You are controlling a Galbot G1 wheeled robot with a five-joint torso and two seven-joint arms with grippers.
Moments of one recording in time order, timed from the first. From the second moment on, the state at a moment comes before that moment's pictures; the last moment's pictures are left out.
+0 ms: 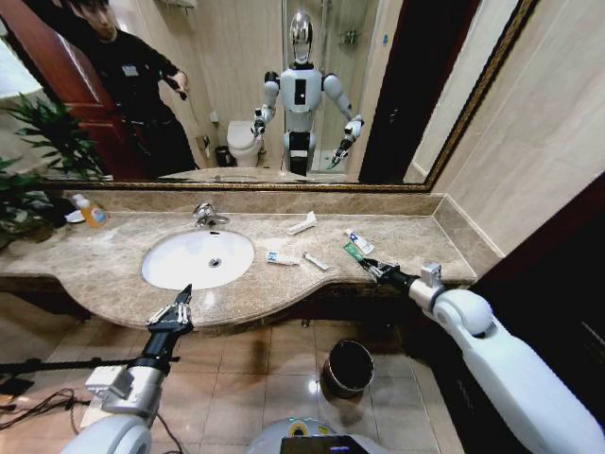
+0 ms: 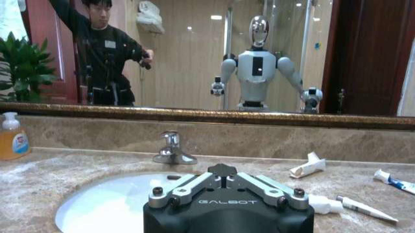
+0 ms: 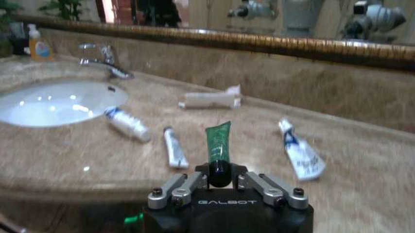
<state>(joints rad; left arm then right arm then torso) 1.83 -1.36 -0.81 -2.47 -0.37 0.17 0.05 -1.27 0.84 0.58 2.00 0.58 -0.47 -0.31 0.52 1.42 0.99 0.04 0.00</state>
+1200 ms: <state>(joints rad) 1.83 -1.36 -0.81 -2.47 -0.37 0.17 0.05 -1.33 1.15 0.60 1.43 0.24 -0.22 -0.49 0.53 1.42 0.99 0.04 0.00</state>
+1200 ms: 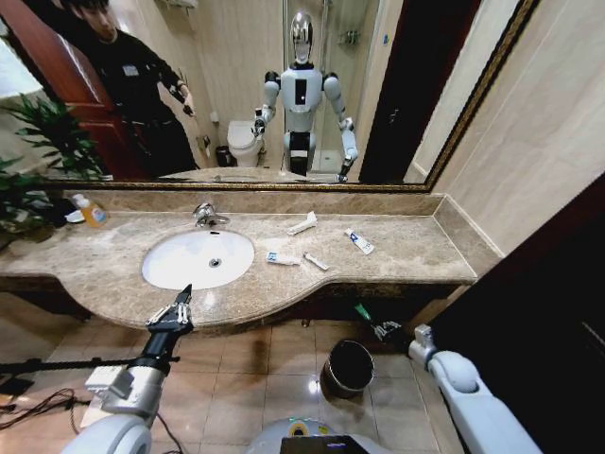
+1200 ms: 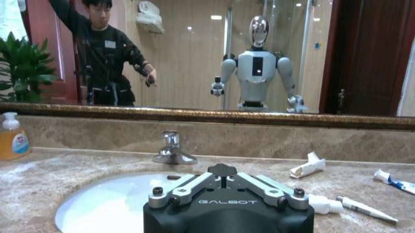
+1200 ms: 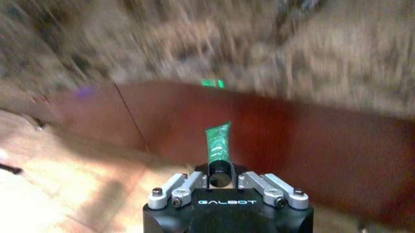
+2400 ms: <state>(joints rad) 1.83 -1.36 -0.81 -2.47 -0.37 0.17 0.05 -1.17 1.44 0.58 0.99 0.22 -0.27 -0.17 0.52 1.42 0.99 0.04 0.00</state>
